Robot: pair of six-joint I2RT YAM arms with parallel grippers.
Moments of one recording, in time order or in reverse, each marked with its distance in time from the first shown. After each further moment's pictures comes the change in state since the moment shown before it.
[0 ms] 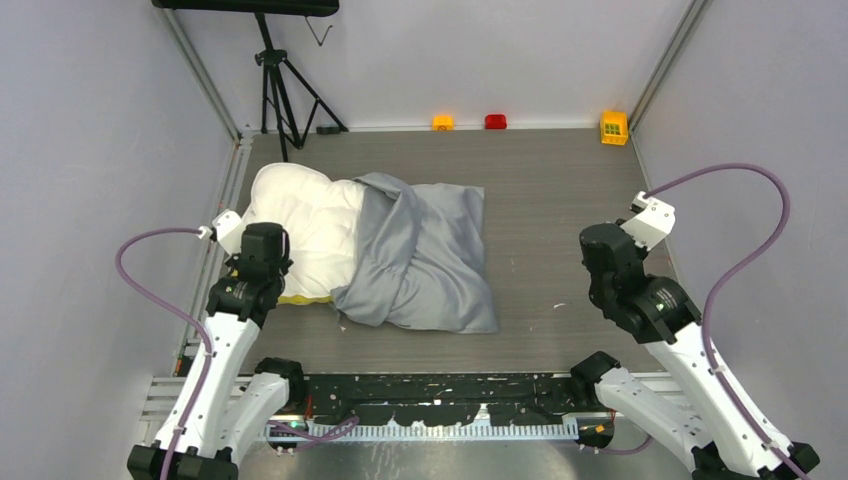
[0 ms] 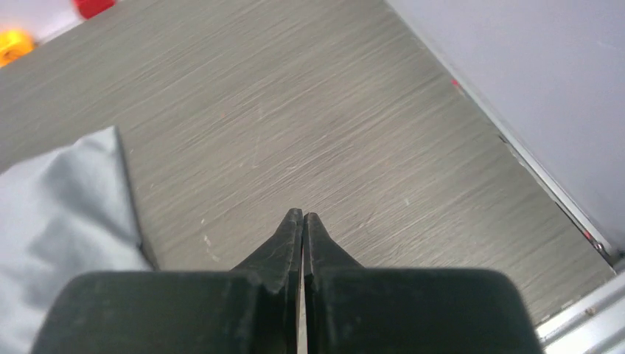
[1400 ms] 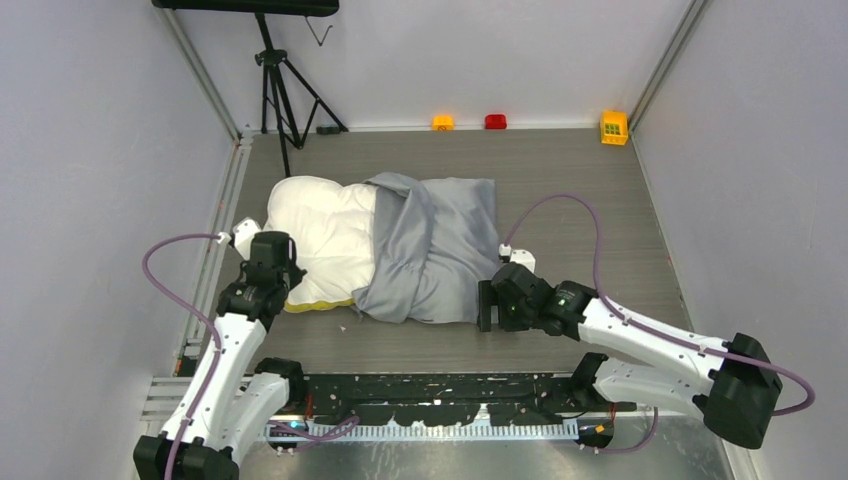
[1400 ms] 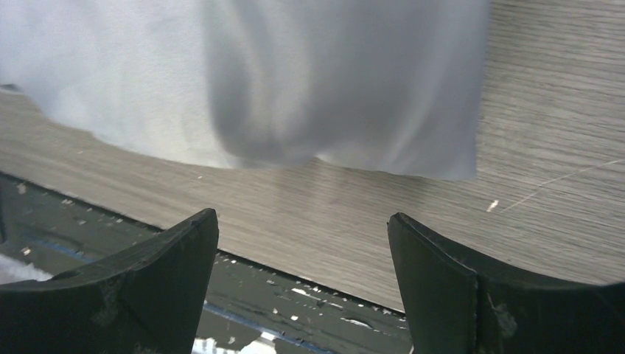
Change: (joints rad) left arm 0.006 -0.002 -0.124 0.091 0.184 0.024; right arm 0.368 0.237 -0.353 0.285 -0.761 0.051
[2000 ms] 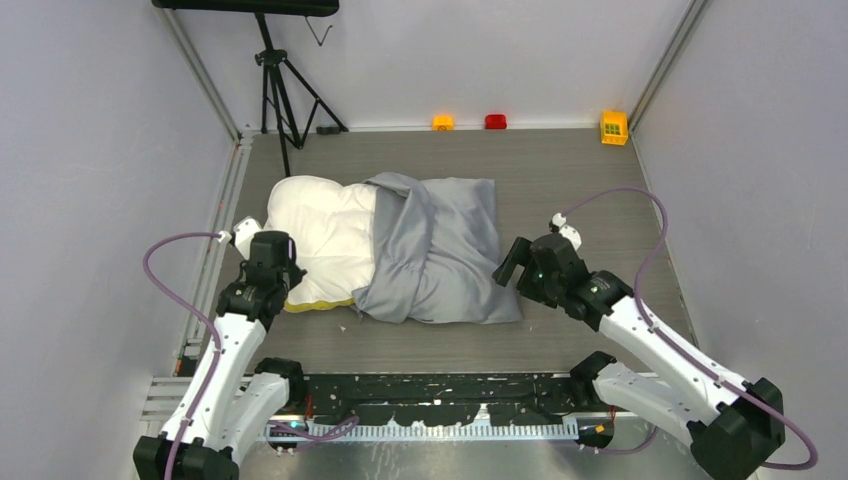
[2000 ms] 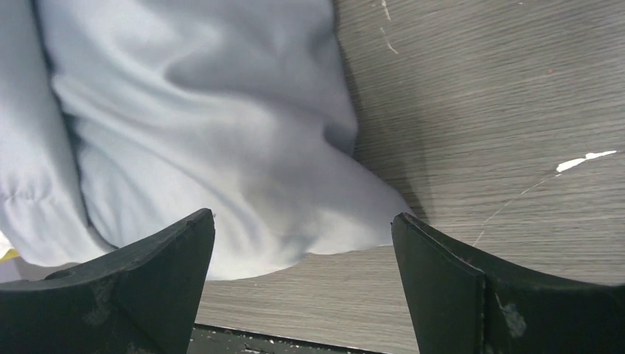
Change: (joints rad) left arm 0.000 0.001 0.004 0.001 0.004 0.019; right arm -0.270 -0.136 0.038 0.032 0.053 0.153
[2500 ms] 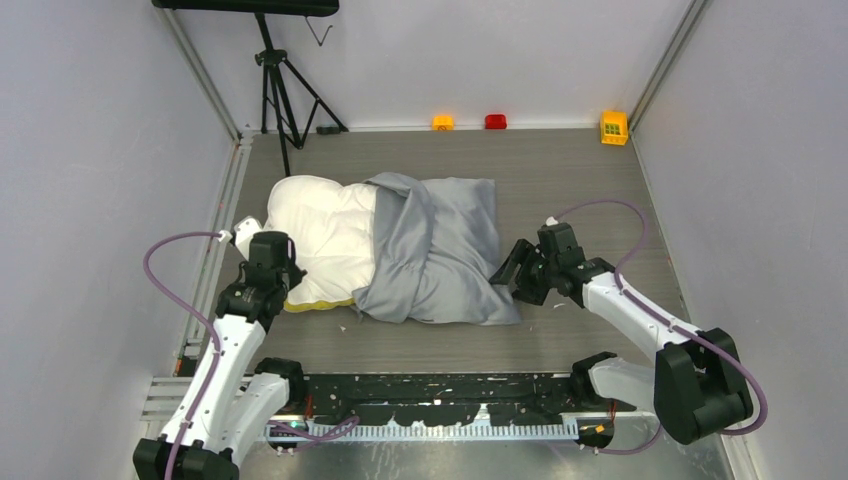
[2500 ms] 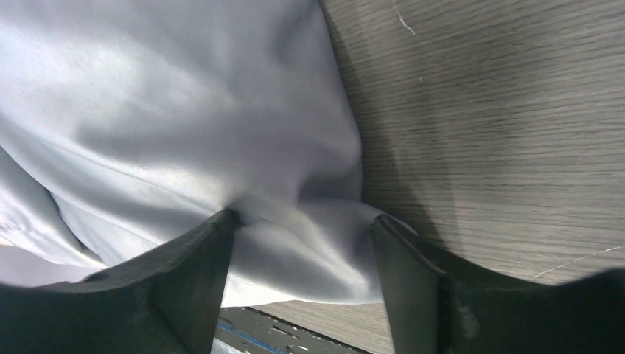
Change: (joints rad) left arm 0.000 -0.010 0.000 0.000 0.009 0.019; right arm -0.287 0.300 -0.066 0.227 -0.443 -0.060
